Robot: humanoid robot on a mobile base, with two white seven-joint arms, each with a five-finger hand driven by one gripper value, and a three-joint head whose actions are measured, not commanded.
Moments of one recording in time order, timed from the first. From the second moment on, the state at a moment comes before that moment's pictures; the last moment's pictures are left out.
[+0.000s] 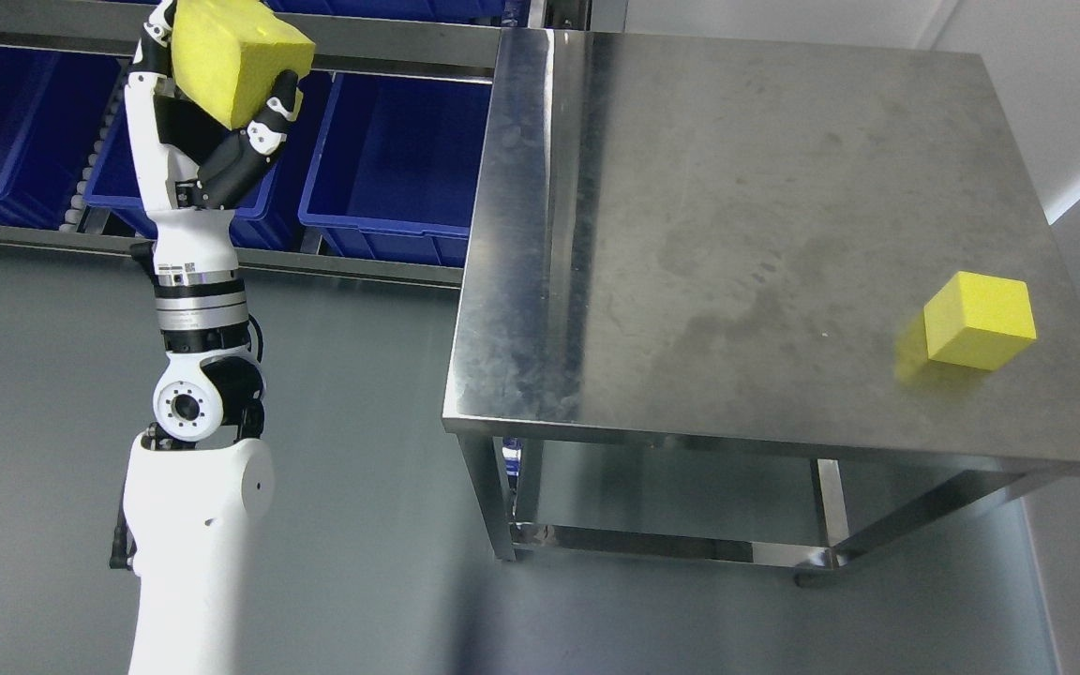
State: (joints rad) left arm -0.40 0.01 0.03 -1.48 0.20 -0.53 -0.04; right arm 0.00 0.00 -0.09 0.00 0.00 -0.10 0.02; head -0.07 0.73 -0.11
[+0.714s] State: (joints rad) left arm -0.32 0.00 0.05 -1.55 0.25 -0.43 -0.04; right arm 0.00 0.00 -0.09 0.00 0.00 -0.10 0.02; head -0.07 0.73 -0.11
